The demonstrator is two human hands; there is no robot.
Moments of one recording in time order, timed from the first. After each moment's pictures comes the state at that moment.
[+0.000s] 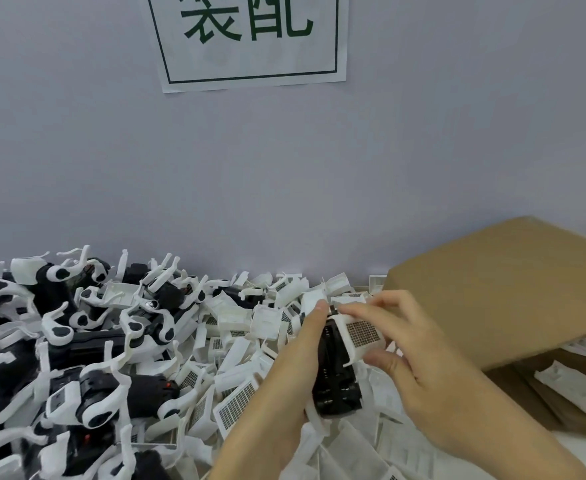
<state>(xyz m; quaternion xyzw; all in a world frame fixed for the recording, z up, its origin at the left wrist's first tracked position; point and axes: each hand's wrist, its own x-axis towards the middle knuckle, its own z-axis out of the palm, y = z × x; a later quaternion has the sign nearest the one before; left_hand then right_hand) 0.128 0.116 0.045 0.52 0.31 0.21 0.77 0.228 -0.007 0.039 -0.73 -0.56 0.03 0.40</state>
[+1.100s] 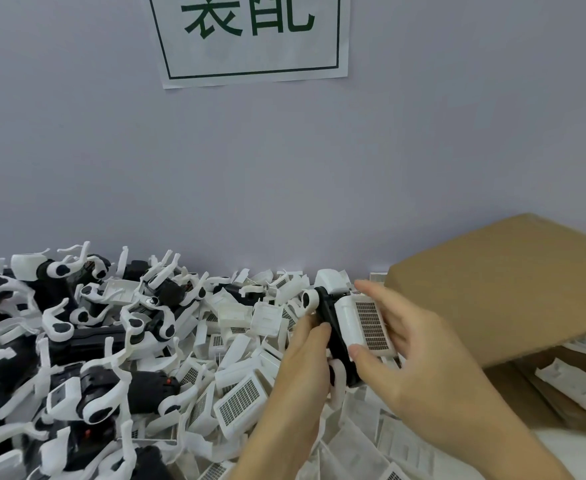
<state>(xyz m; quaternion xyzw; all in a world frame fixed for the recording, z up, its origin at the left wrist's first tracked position) 0.131 0.112 0.018 0.57 0.28 0.26 0.73 0.212 0.001 0.044 -0.71 -0.47 0.06 0.52</state>
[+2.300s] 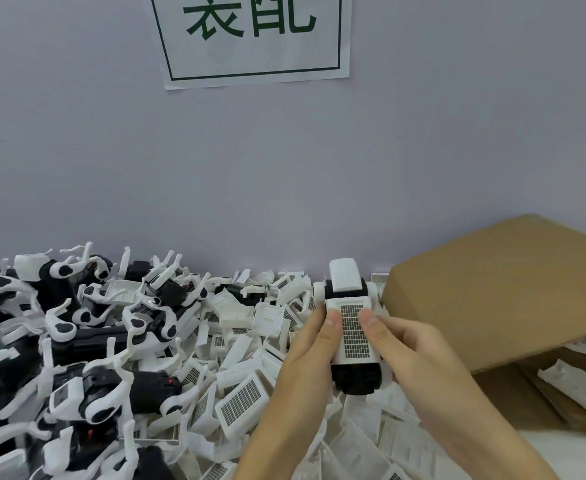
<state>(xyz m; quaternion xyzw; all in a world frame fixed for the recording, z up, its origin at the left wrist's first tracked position) 0.126 0.115 0.011 0.58 0.14 0.29 0.74 0.215 0.009 0.033 -0.59 -0.37 0.29 0.66</state>
